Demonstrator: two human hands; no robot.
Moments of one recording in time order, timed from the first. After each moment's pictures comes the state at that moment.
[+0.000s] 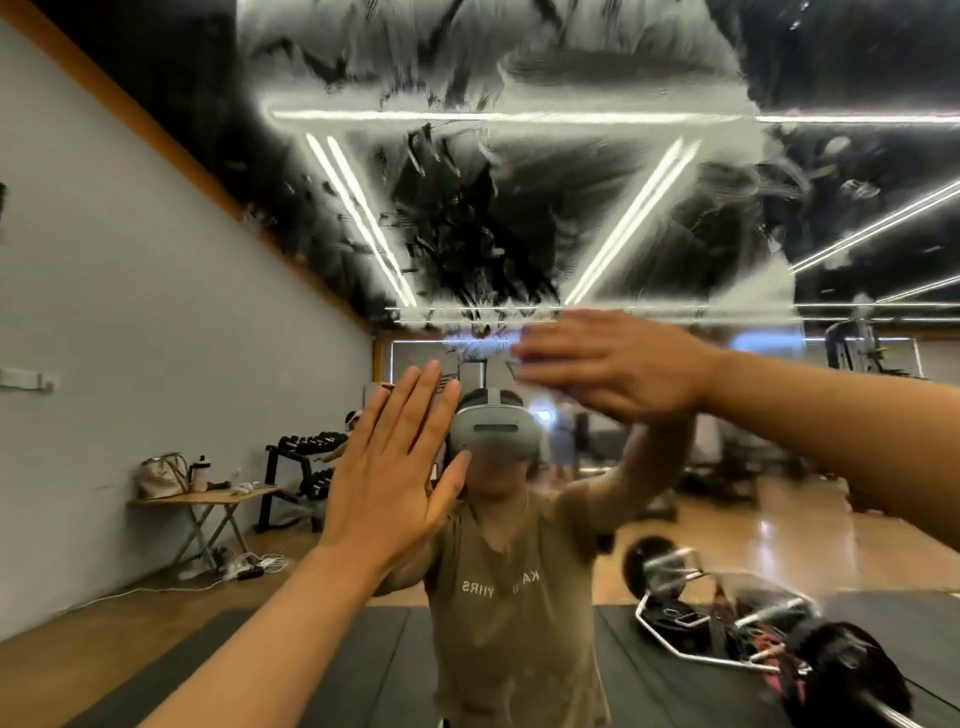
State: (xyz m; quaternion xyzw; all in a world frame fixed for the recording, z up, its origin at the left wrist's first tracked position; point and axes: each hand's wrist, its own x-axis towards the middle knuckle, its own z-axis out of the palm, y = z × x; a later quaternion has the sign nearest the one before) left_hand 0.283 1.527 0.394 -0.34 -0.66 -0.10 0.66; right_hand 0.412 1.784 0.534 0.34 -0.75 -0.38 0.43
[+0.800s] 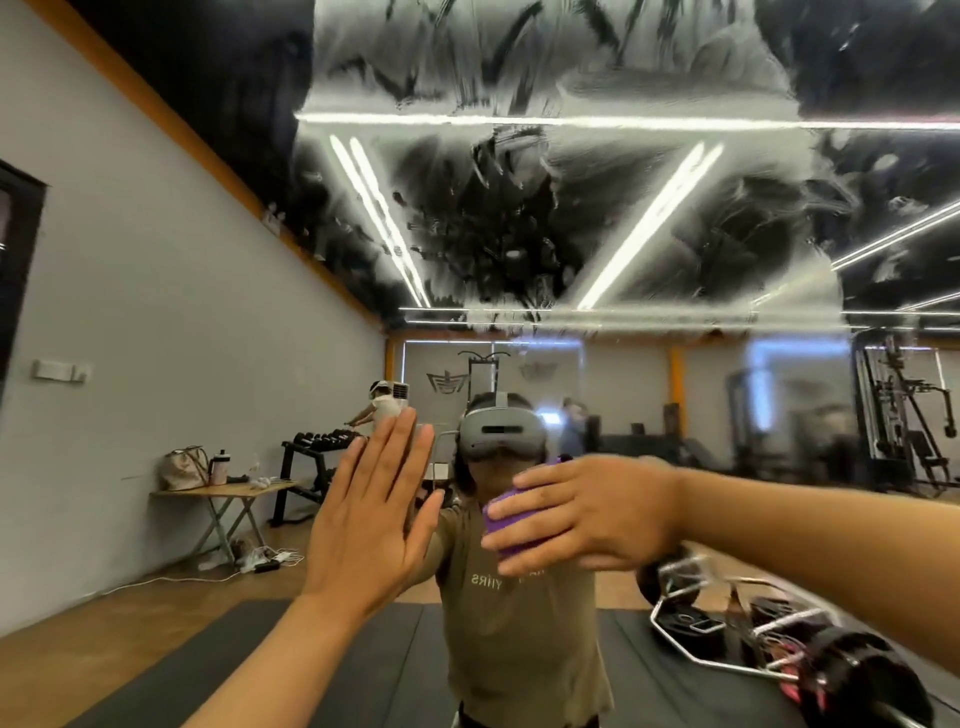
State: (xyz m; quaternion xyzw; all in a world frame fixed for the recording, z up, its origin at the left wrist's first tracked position) left_hand 0.264 1.460 0.348 -0.30 -0.68 -0.09 0.66; right_hand 0.381 1.713 0.432 0.45 -0.70 -0.48 0.26
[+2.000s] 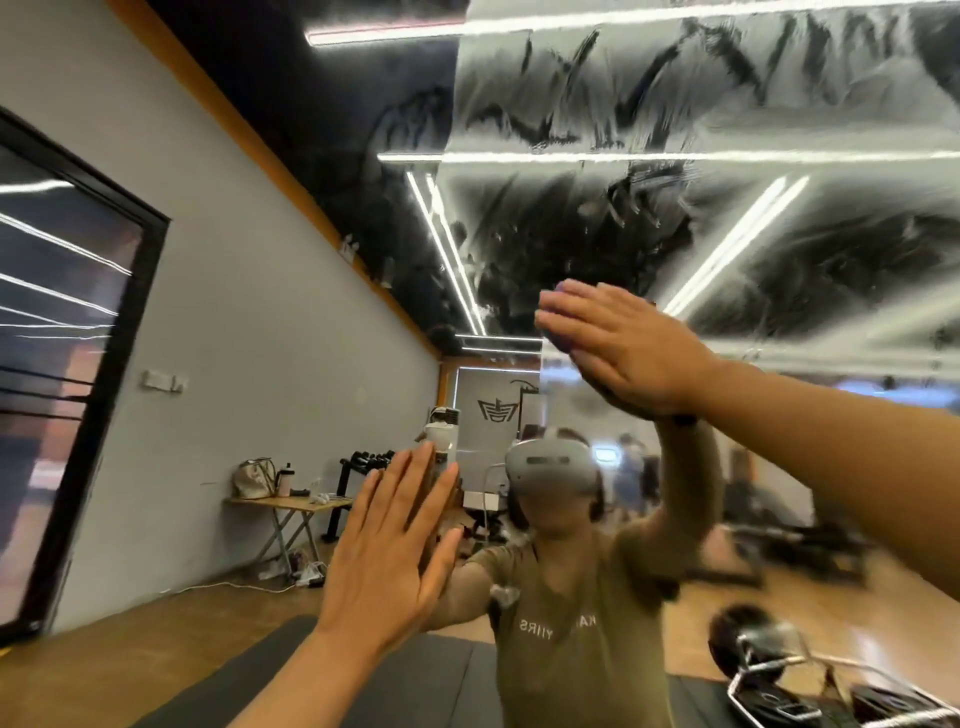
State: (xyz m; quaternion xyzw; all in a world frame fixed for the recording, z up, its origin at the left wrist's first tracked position) left_hand 0.227 1.370 0.340 -0.28 -0.71 -0.11 0.63; right_hand 0.336 1.627 0.572 0.24 -0.75 -0.32 0.53
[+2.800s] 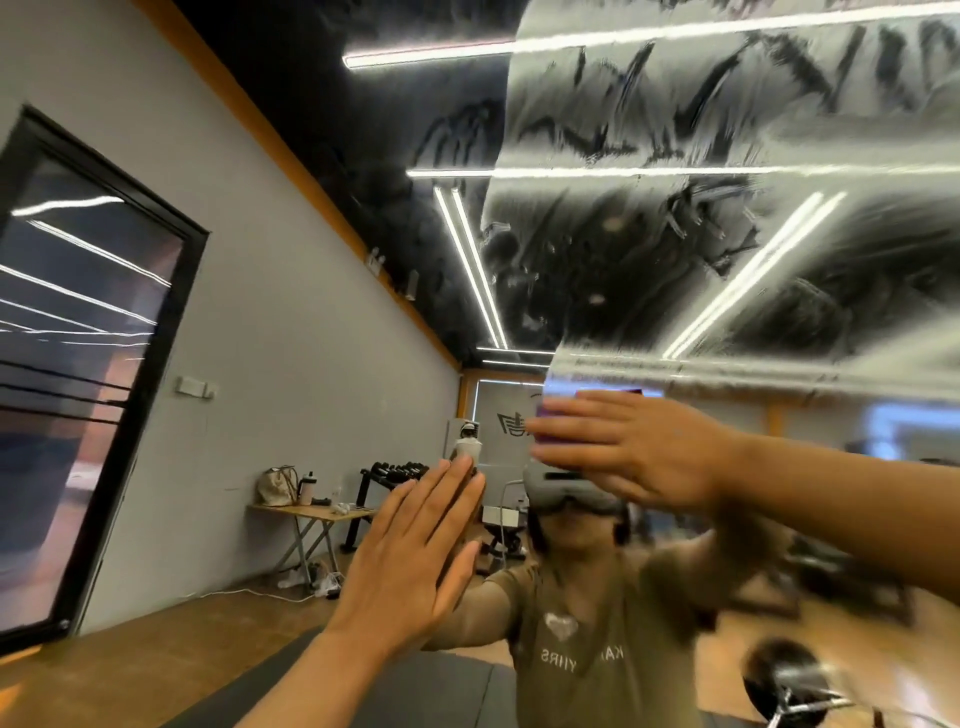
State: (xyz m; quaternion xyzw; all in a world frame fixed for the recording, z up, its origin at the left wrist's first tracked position) left_hand 0.215 1.338 0.353 -0.33 -0.69 -0.10 0.63; right_hand 0.316 1.597 0.519 0.38 -0.72 -0.42 0.41
